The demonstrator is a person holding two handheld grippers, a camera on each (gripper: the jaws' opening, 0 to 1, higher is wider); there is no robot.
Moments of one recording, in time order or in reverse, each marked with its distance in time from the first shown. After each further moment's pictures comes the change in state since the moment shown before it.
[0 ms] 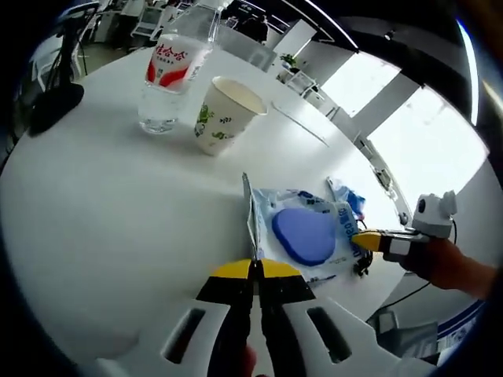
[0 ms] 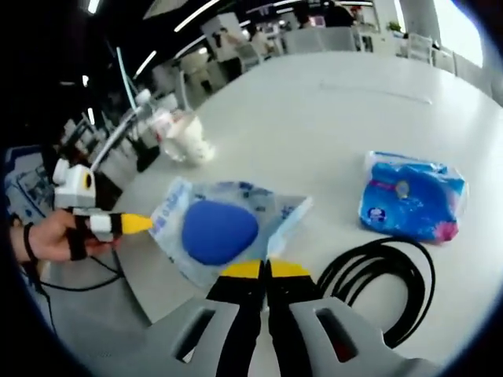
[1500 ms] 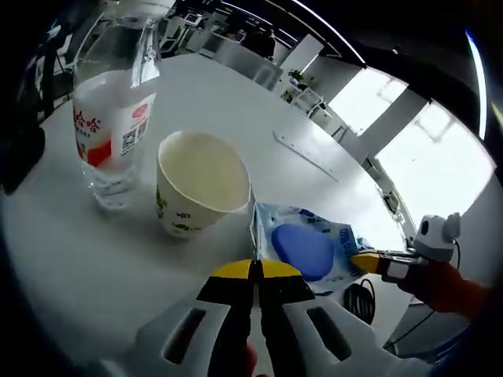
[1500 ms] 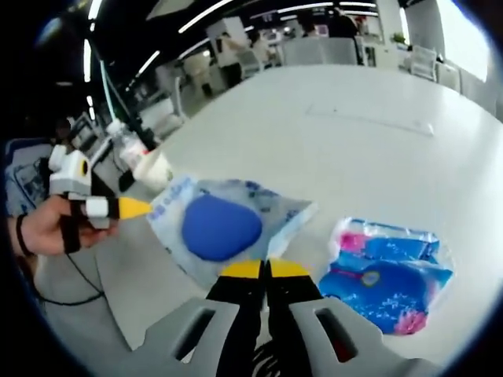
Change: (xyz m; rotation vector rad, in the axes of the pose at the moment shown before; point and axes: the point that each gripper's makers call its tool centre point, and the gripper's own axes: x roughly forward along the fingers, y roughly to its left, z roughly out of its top) left arm 0.061 -0.013 0.080 -0.042 -0.080 0.049; right arm 0.039 -0.054 0.062 -0.043 0.002 -0.012
